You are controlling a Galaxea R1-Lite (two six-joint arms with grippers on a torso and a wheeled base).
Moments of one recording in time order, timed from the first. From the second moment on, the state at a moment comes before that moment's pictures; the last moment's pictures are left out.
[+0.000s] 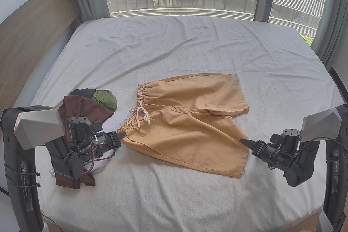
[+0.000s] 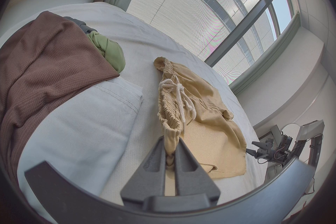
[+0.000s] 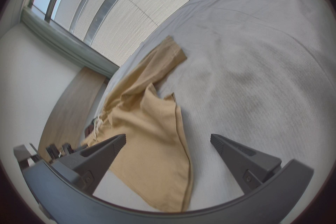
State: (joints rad) left arm -0.14 2.37 -0.73 -1.27 -0.35 -0.43; right arm 0.12 2.45 -0.52 -1.54 0.30 0.65
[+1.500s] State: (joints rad) left arm -0.14 2.42 -0.72 -1.37 -0.35 -0.43; right arm 0.25 2.48 -0.34 -1.54 0.36 0.57
